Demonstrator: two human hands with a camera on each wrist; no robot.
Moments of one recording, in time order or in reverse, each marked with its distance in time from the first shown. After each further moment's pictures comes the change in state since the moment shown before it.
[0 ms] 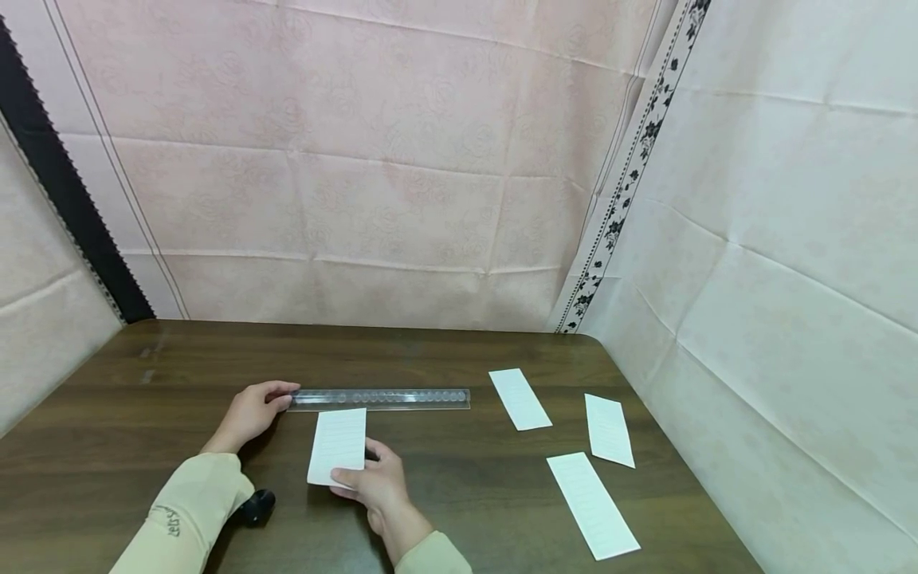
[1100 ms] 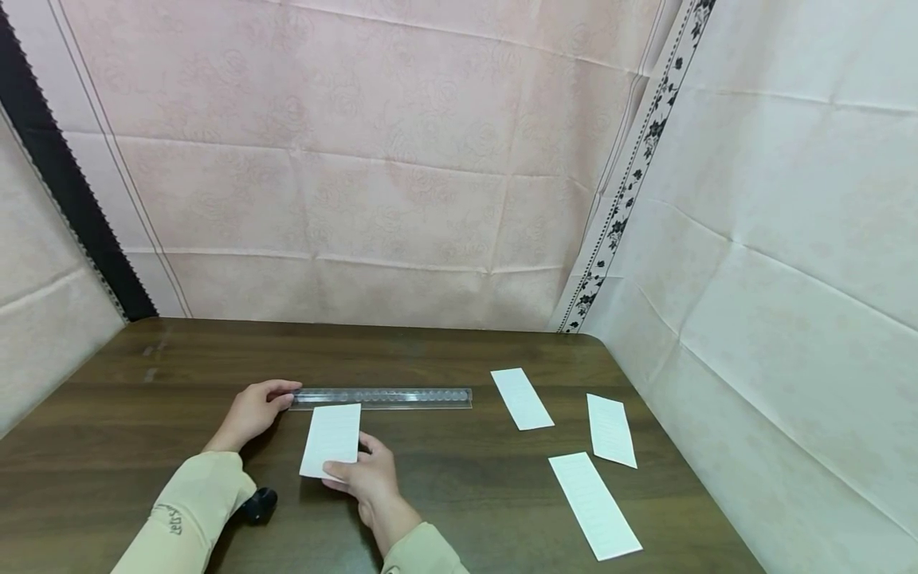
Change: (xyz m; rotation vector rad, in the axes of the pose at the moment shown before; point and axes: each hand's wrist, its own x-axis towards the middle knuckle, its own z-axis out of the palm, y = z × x) left_hand 0.003 -0.003 0.002 -0.019 -0.001 -0.046; right_hand 0.009 0.002 0.015 0.027 0.017 0.007
